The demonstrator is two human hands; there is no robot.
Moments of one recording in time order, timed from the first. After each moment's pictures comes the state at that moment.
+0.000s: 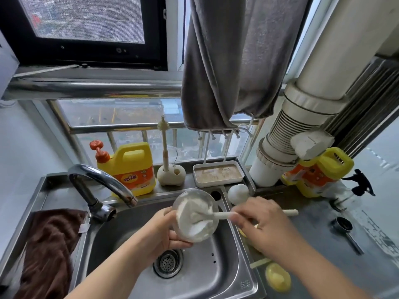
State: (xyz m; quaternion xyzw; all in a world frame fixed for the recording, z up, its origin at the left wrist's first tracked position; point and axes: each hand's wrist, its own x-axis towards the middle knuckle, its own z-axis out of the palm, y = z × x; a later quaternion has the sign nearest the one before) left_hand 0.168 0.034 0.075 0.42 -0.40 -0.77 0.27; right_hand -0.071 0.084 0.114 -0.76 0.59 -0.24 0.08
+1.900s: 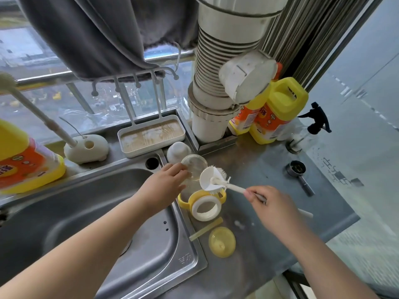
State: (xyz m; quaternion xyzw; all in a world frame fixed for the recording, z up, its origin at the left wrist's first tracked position) left_hand -0.028 -0.034 -0.036 0.26 -0.95 -0.10 0.14; right_hand -0.248 0.119 0.027 -0.48 0.84 -0.15 0.22
